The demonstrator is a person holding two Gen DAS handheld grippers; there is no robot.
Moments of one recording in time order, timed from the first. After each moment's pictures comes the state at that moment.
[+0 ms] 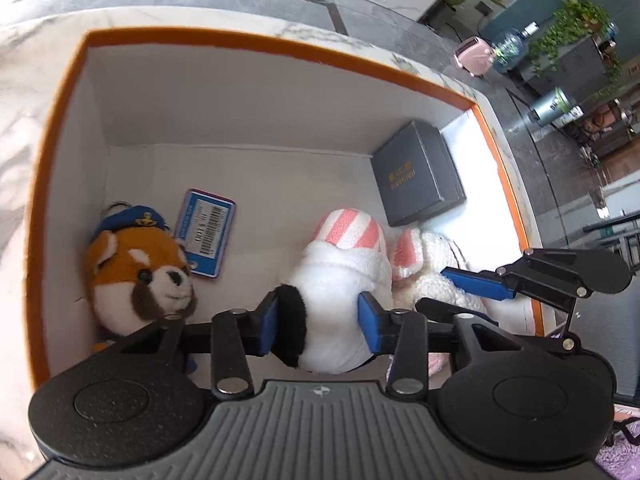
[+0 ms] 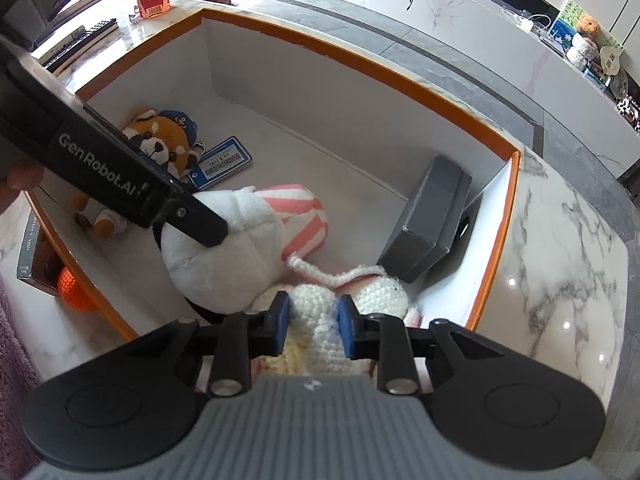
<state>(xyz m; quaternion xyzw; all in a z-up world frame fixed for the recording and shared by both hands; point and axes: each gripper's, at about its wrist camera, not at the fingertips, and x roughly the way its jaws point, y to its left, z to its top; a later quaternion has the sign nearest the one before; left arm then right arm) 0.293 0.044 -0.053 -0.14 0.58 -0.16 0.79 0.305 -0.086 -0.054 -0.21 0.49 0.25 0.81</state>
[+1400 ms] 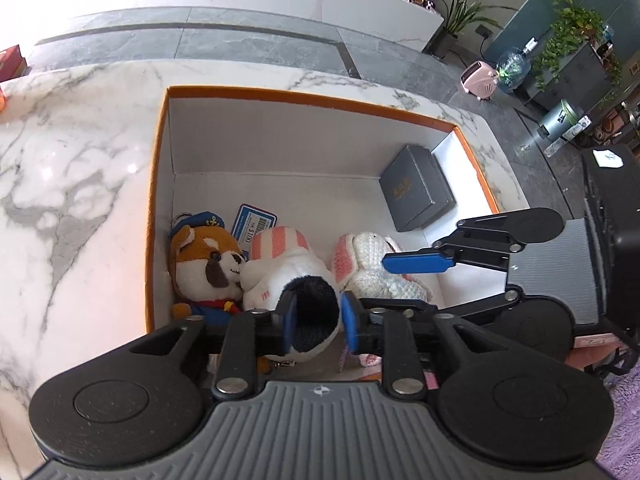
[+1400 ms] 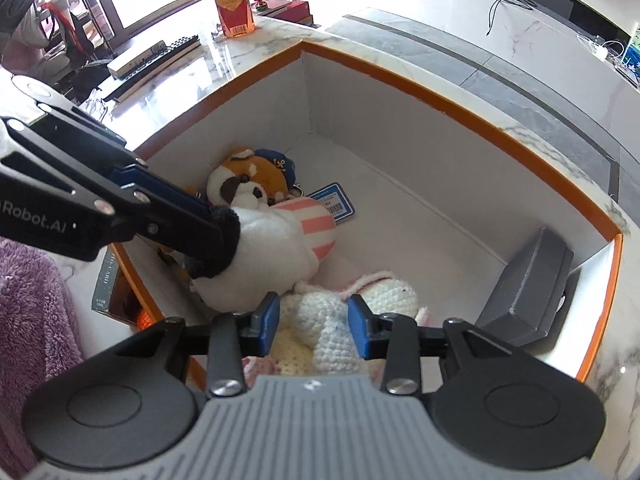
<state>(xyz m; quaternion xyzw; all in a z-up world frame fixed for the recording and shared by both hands) 0.249 0.058 -0.011 -0.11 0.53 -0.14 0.83 0.312 -0.045 -0.045 -0.17 0.48 0.36 0.78</state>
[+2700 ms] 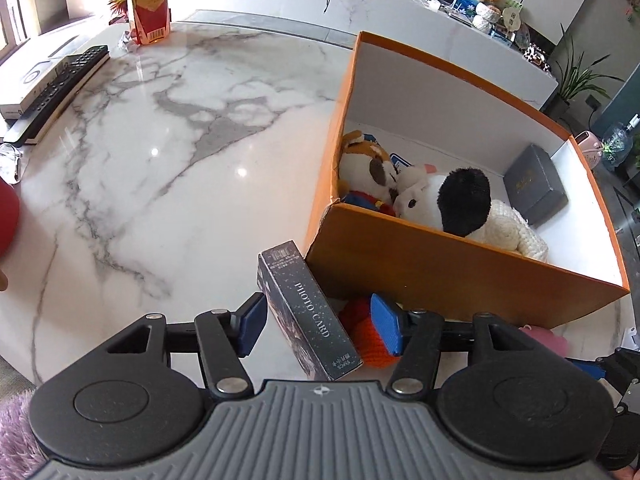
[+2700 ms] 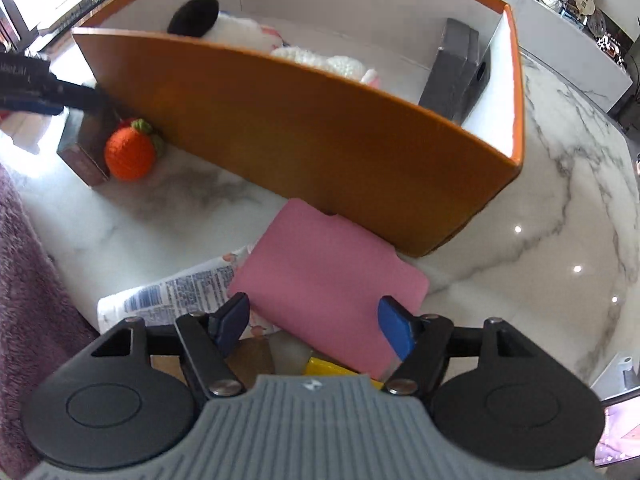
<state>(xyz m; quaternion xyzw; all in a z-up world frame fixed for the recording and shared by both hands) 0.152 0.092 -0.054 -0.14 0.50 0.06 0.86 0.184 -0.107 -0.094 -0.17 0.53 0.21 0.80</state>
